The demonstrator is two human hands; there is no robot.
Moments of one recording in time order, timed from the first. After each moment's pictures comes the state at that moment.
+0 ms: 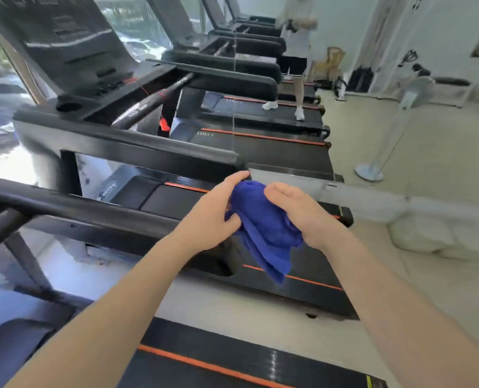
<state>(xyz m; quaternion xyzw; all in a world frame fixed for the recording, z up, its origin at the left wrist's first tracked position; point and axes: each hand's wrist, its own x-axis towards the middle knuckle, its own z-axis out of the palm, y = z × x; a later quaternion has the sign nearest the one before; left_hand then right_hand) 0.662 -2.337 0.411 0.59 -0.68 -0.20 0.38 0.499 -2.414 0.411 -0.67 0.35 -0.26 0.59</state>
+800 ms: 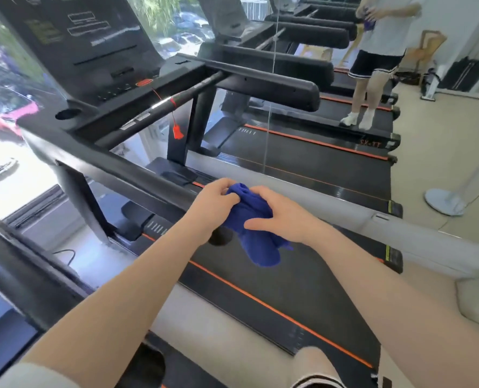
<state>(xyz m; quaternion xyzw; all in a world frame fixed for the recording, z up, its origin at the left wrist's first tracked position) 0.645 -2.614 0.412 0.75 -0.35 -0.31 0.47 0.511 -2.707 0.404 -0.87 0.22 -0.08 0.44</state>
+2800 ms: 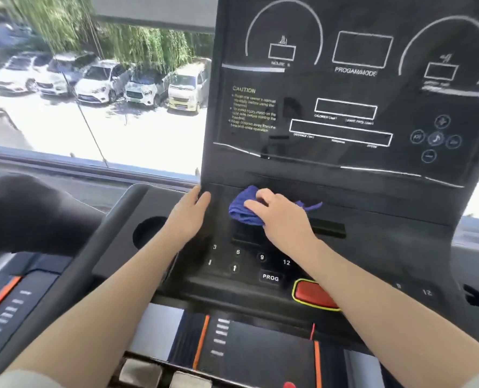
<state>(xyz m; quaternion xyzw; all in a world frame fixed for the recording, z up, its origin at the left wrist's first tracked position) 1.350 -2.802 0.390 0.85 0.19 0.06 0.49 1.408 -2.991 0.387 -0.91 -0.39 -0.14 0.09</state>
